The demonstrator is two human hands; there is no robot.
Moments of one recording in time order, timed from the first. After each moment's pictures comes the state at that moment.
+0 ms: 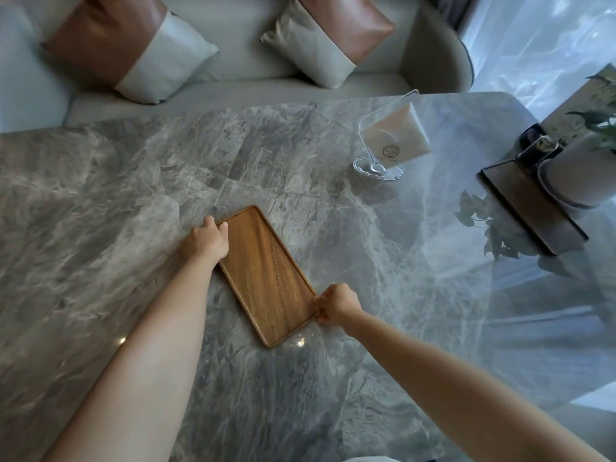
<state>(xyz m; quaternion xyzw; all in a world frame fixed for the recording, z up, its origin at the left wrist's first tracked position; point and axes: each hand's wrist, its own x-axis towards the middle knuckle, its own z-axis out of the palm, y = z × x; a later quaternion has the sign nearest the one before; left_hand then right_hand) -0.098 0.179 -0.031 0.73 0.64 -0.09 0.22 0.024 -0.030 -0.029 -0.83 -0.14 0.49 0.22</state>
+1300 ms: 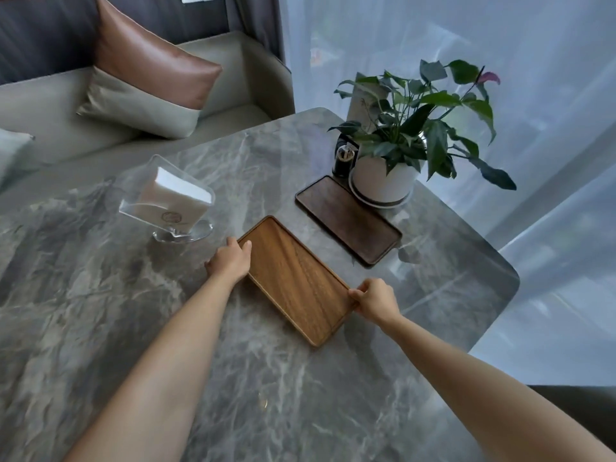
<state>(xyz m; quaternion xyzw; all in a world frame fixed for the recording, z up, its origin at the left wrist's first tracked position) 0.283 -0.016 -0.001 0.84 0.48 -0.12 0.24 0.359 -0.258 -0.008 -0.90 -0.05 0.31 0.31</state>
